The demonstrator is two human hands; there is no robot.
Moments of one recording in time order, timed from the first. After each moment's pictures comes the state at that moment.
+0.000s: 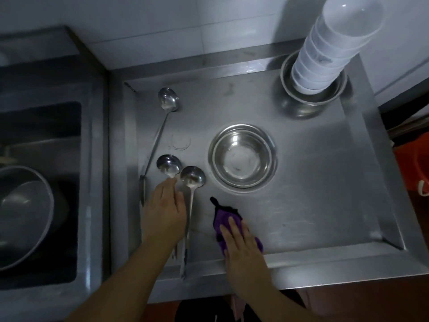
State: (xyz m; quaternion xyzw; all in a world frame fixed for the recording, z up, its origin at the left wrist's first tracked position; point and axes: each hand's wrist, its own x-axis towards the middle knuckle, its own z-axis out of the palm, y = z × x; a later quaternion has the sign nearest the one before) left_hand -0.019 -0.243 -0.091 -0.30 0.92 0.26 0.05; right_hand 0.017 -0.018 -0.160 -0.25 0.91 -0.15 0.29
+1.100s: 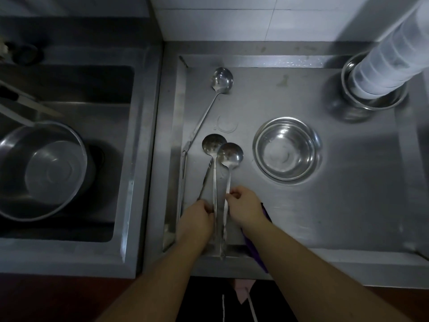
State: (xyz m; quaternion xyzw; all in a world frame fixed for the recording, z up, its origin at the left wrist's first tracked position) left_hand 0.058 -0.264 -0.142 -0.43 0.81 0.33 0.24; right_hand -0.036 -0.159 -0.135 0.08 0.81 -0.41 0.40
